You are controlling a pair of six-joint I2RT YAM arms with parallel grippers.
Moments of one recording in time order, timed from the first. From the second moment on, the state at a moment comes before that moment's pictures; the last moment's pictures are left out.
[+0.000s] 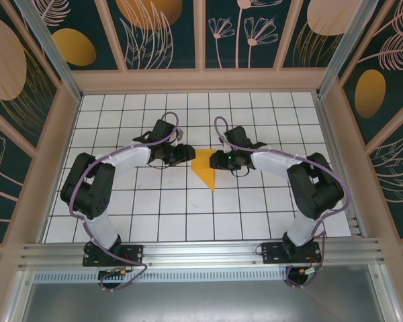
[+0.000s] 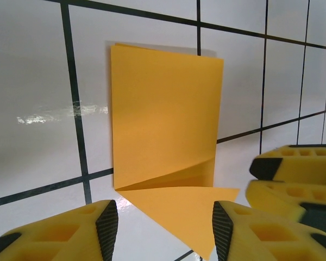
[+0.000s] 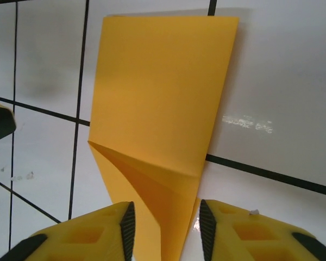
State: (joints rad) left arm -0.47 1.78 1.09 -0.29 0.43 -0.68; right arm 0.56 1.74 1.01 -0.27 -0.31 0.50
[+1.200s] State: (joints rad) left arm -0.47 1.82 1.07 -0.24 0.47 -0.69; right arm 0.56 1.79 1.03 -0.27 -0.33 0.46
